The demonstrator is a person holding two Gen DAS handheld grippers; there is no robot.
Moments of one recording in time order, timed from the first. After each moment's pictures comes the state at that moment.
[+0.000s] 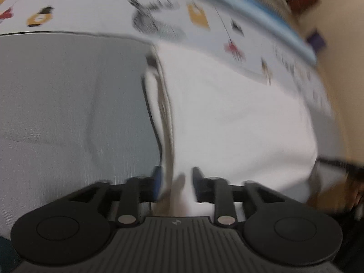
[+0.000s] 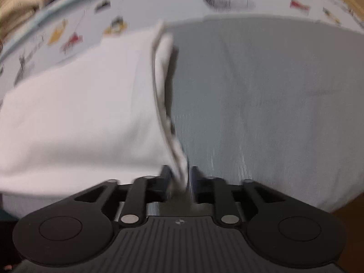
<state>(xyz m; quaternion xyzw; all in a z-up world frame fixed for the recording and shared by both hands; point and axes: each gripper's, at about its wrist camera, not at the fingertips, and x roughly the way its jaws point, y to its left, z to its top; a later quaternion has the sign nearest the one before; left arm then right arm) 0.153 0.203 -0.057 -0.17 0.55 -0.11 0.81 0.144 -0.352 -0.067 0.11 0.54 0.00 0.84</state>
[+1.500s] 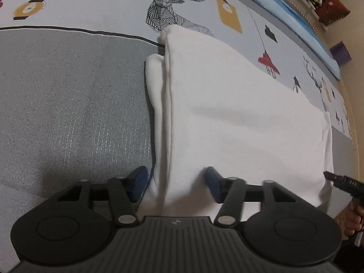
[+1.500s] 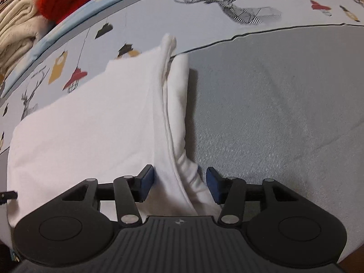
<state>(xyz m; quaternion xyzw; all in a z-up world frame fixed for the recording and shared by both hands) 0.234 0.194 -0.108 -0.18 0.59 -0.06 0.79 0.217 -0.319 -0.096 0.17 0.54 0.01 0.83</state>
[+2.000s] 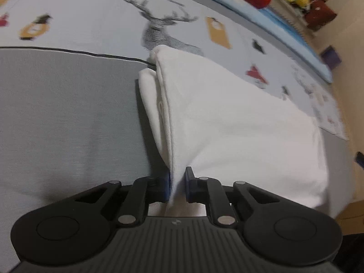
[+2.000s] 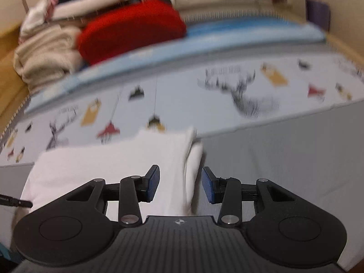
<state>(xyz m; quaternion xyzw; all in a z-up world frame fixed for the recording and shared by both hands) 0.214 0.198 -0.079 -0.15 0.55 -0.06 0.82 0.172 -0.328 0.004 0.11 0.36 0.02 0.93</state>
